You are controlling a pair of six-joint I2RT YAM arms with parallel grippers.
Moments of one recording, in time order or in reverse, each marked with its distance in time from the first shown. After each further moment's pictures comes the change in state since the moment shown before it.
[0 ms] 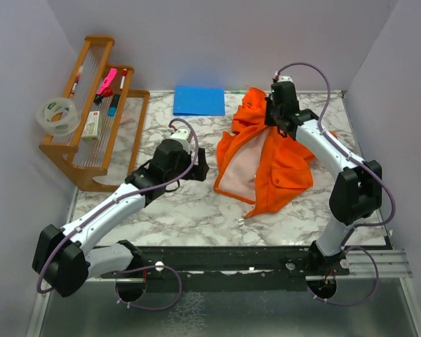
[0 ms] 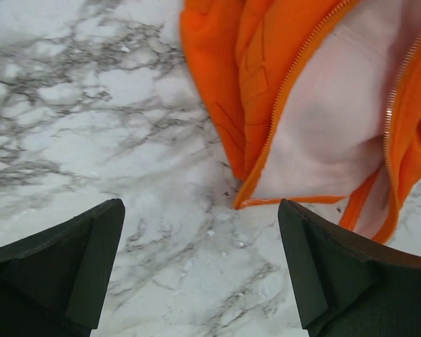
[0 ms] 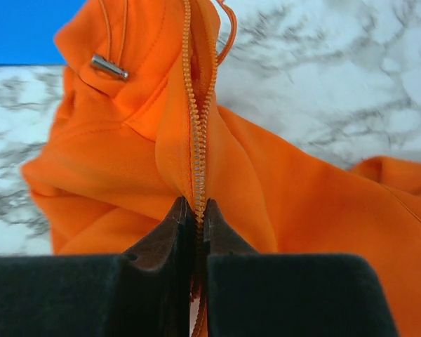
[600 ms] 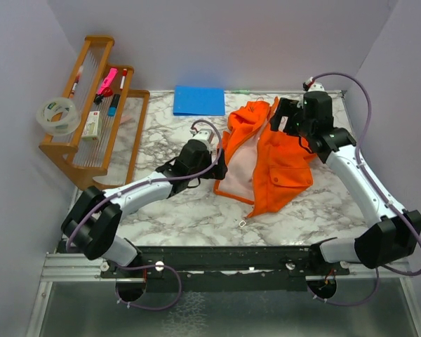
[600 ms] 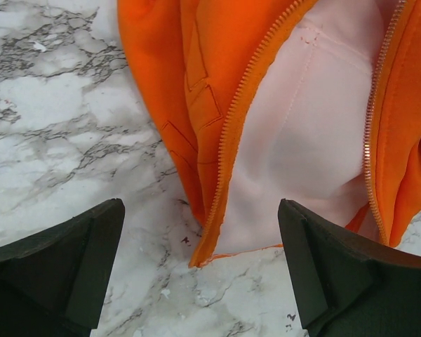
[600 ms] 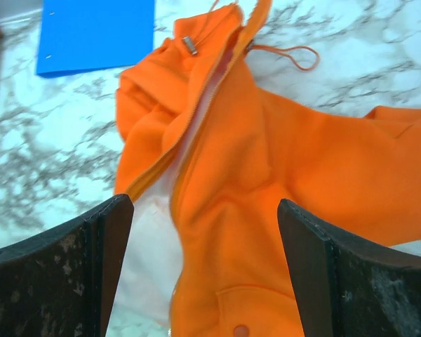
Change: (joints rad) left arm -0.109 0.322 0.016 0.271 0.010 -0.118; right arm -0.082 -0.373 -0.248 -0.042 -0.115 0.134
